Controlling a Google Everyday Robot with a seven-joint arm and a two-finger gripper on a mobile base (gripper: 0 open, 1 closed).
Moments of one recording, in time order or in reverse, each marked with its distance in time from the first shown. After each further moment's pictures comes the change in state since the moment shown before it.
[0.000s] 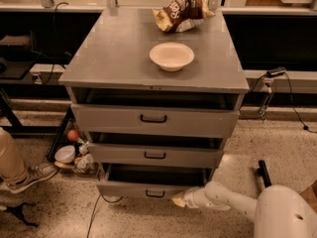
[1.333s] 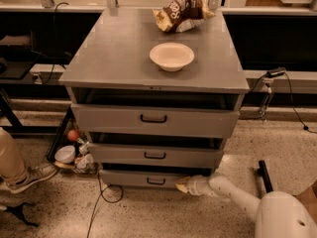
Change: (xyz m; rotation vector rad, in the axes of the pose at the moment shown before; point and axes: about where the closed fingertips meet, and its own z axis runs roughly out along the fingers) arm -0.047 -0.056 -0.009 0.081 -0.123 -0.088
